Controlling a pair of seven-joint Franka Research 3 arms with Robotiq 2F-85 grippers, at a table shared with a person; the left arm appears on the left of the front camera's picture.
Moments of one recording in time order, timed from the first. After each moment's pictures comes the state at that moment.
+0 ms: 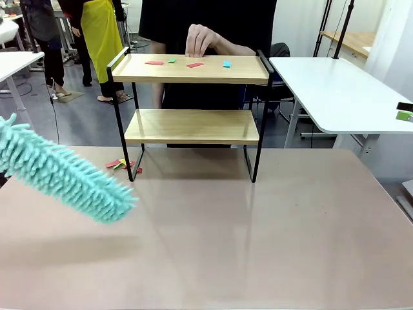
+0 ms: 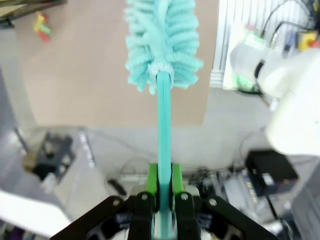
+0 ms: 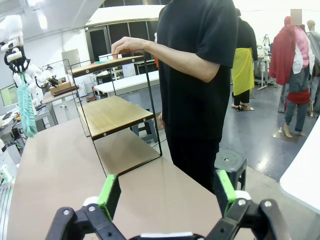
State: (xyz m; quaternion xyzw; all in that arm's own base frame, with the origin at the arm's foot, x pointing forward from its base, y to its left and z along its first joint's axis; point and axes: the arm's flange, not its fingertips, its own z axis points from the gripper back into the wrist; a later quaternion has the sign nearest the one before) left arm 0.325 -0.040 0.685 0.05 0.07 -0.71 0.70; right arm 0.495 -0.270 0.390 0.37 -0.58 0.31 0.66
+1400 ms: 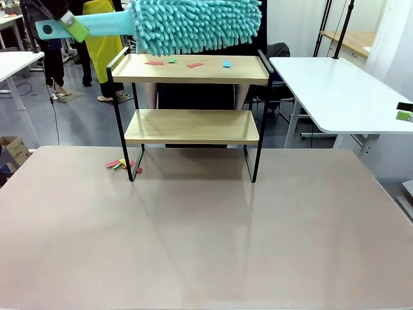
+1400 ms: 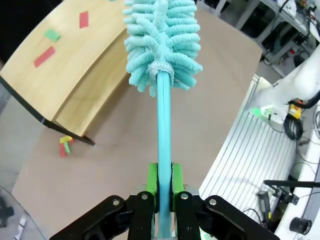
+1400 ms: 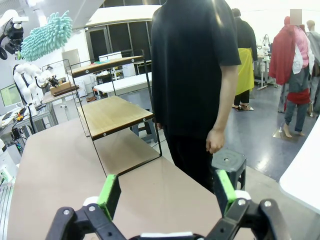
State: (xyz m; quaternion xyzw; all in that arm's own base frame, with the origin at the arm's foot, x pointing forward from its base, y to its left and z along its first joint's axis) left arm 0.343 -0.134 0.740 -0.19 -0.24 -0.47 0.83; right arm 0.495 -0.270 0.390 0.37 -0.58 0.31 0.66
